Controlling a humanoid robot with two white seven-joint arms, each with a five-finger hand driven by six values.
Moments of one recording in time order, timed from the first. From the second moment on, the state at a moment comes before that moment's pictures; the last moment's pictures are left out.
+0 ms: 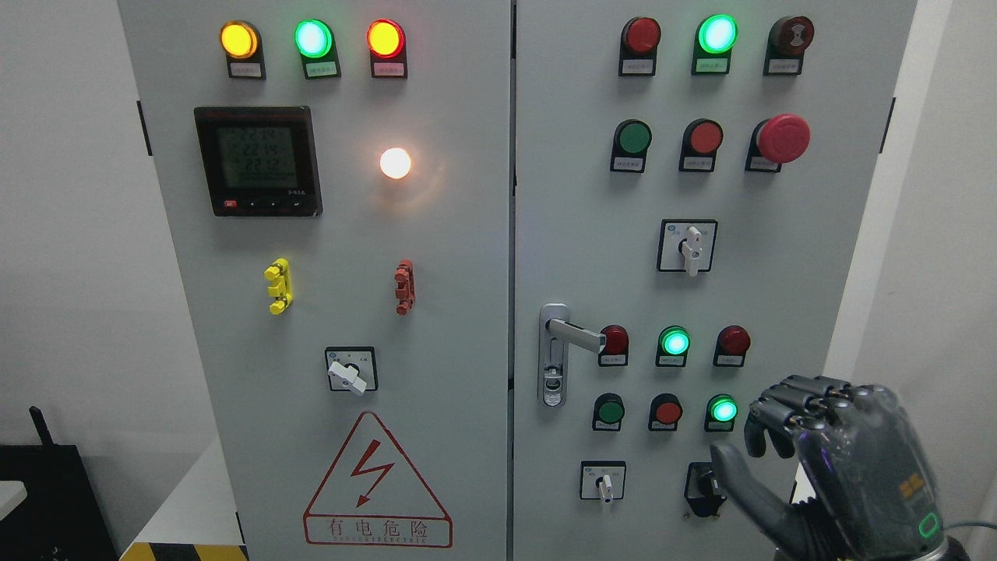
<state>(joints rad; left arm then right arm) 0.00 -0.06 0.00 0.00 -0.08 -0.05 0.02 -0.32 -0.74 0.31 -2.08 0.70 0.03 -0.40</state>
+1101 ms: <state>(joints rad) 0.00 -0.06 0.00 0.00 -0.08 -0.05 0.02 -0.41 -0.86 0.33 -2.06 0.48 0.10 -0.39</state>
